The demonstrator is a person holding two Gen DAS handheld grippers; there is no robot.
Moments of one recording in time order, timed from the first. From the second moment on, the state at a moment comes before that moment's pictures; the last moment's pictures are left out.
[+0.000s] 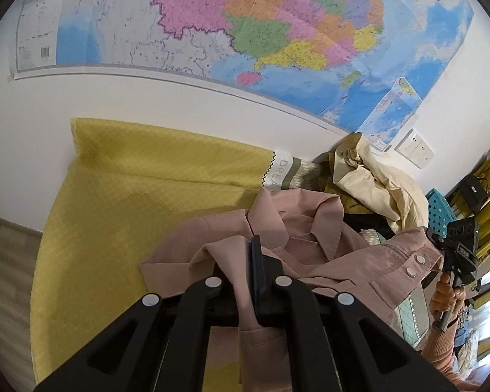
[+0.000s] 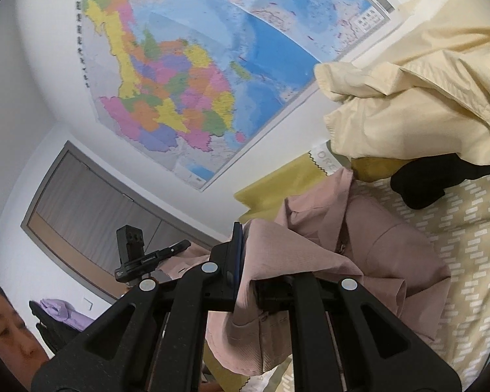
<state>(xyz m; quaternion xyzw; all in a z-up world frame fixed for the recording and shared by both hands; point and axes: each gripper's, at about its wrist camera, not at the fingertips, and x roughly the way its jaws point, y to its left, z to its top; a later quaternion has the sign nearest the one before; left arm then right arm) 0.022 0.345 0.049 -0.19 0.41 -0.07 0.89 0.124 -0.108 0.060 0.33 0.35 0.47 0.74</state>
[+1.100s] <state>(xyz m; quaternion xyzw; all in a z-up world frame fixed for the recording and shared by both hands) 0.109 0.379 -0.033 -0.26 0.50 -0.02 0.83 0.220 -0.095 -0.034 0.41 0.47 0.39 0.68</state>
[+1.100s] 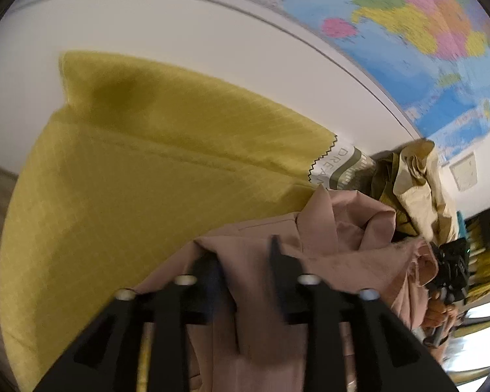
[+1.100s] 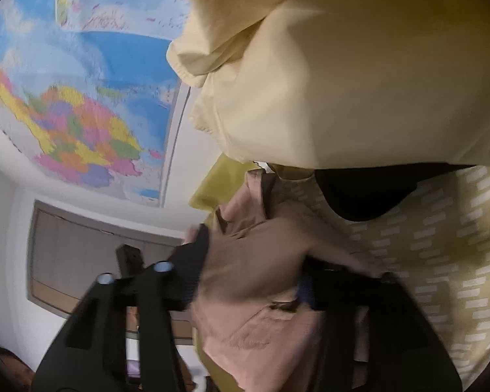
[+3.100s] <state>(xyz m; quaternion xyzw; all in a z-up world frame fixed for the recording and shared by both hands) 0.003 0.329 -0.053 -0.06 0.44 -0.06 0.89 0.079 -0.102 0.011 0.05 0.36 0.33 0.87</state>
